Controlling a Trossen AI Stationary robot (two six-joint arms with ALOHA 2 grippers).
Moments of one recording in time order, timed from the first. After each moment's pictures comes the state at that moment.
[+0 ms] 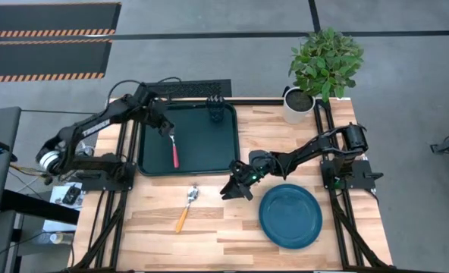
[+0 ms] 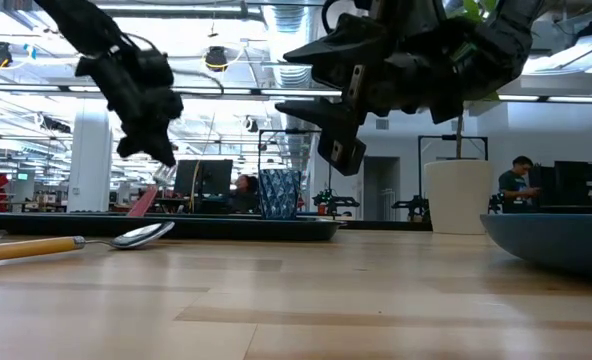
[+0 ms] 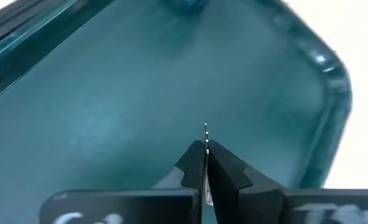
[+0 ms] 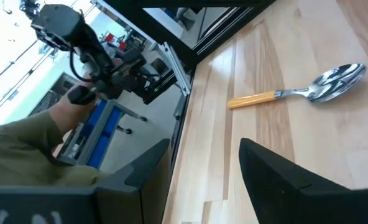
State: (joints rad) left arm 0.96 1.20 0.77 -0.60 0.44 0.08; right arm 0.06 1.83 0.81 0.83 -0.50 0.78
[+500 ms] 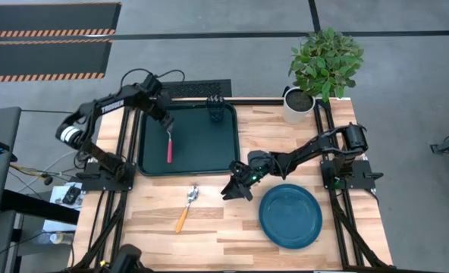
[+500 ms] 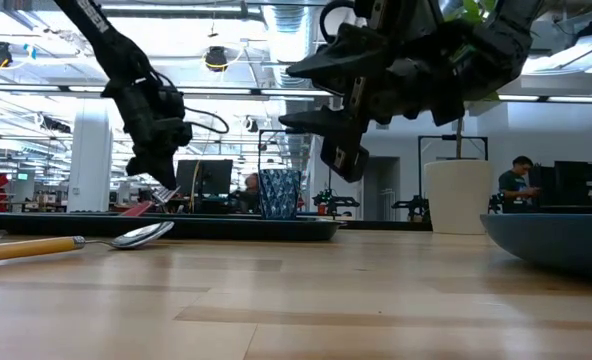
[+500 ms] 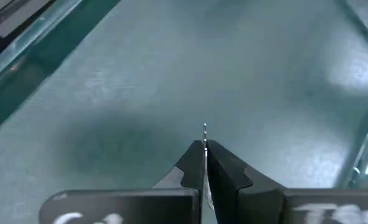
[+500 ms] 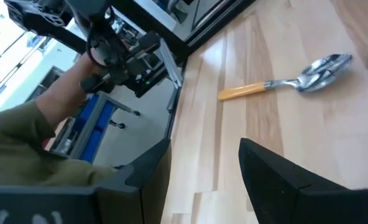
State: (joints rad) left arm 1.08 1.52 0.94 -0.69 0.44 0.25; right arm 0.05 1.83 0.81 0.78 -0.50 0.76
